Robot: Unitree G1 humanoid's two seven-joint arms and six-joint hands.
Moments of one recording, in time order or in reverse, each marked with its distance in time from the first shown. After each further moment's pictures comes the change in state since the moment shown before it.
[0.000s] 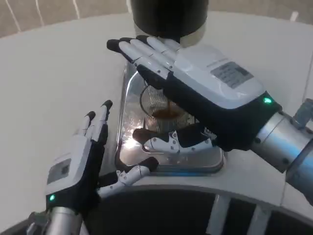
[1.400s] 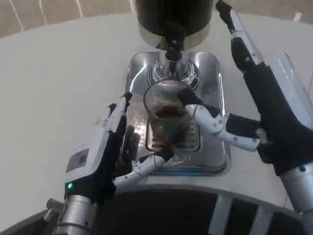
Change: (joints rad) left arm -0.099 -0.022 -0.039 0.107 -0.041 -0.076 0.001; right arm 0.385 0.388 -0.094 -0.203 -0.040 0.166 -0.314
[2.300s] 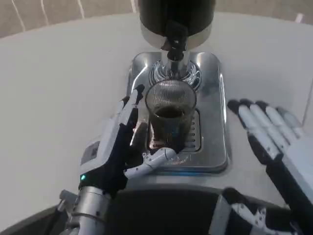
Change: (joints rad) left arm -0.102 -0.051 0.001 0.165 -0.071 -0.131 0.010; right arm 0.485 -0.273 -0.204 -0.025 -0.220 -0.361 -0.054
